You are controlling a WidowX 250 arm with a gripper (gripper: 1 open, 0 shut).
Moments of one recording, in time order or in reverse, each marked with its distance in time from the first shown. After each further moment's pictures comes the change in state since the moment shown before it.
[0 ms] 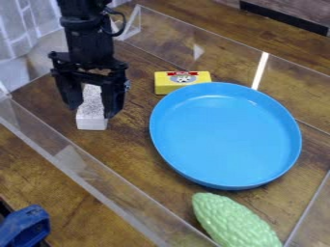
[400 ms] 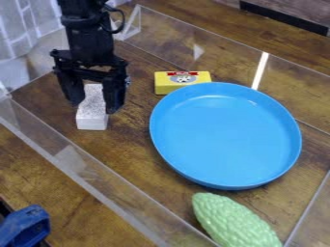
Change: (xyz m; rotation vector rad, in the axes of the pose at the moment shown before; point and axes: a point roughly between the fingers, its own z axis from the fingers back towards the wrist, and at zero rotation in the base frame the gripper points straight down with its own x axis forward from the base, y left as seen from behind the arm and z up) arm 0.009 0.005 -0.002 -0.001 -0.025 0.026
